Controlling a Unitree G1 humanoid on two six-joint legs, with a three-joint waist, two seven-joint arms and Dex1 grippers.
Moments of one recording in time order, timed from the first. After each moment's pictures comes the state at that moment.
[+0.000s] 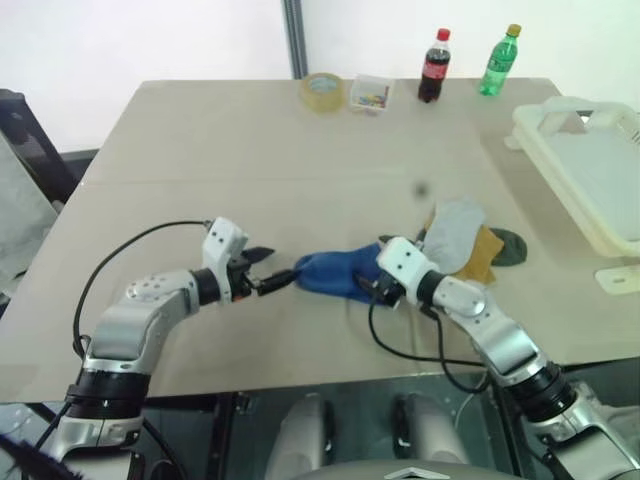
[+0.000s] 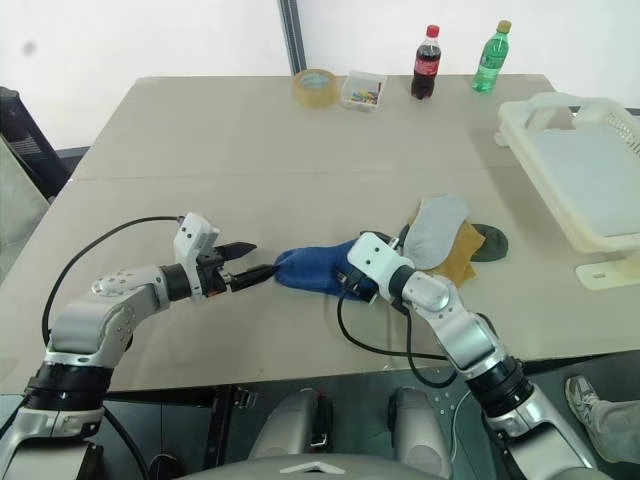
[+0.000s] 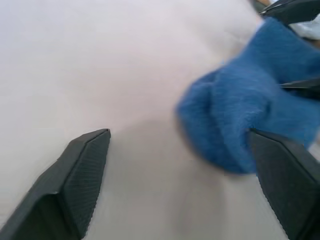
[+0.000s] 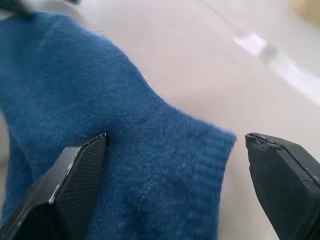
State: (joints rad) left arm -0.27 0.70 0.07 -0.04 -0.48 0.63 -0.84; right arm -0.41 -0.44 0.47 -0.06 -0.04 0.19 0.51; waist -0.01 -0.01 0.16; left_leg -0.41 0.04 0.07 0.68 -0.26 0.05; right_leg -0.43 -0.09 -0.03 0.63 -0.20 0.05
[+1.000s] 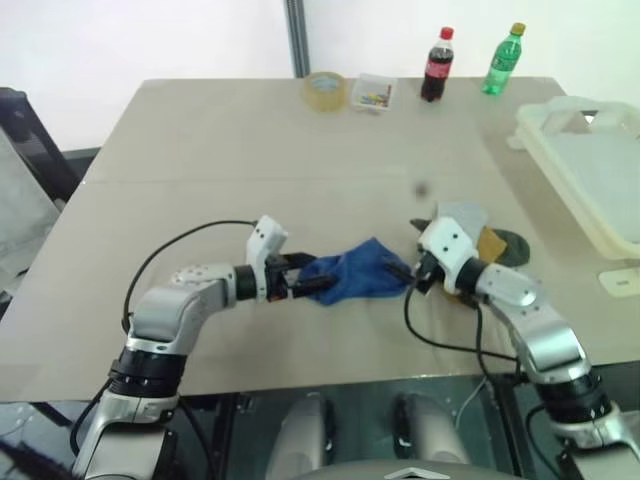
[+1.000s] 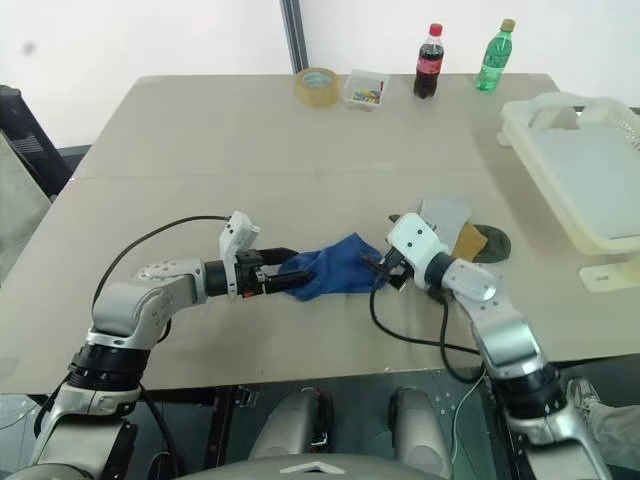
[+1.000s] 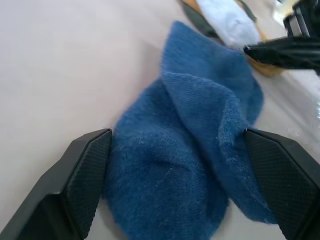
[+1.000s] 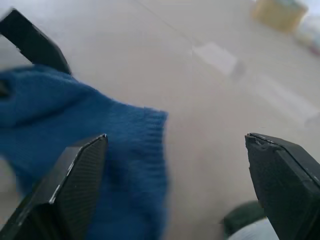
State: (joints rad) left arm -0.34 0.59 -0.04 -0.11 -0.54 0.84 -0.91; right arm -0.20 -0.30 0.17 -0.47 0.11 0.65 0.50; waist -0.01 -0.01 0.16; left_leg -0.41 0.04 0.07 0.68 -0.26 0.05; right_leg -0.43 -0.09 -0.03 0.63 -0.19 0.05
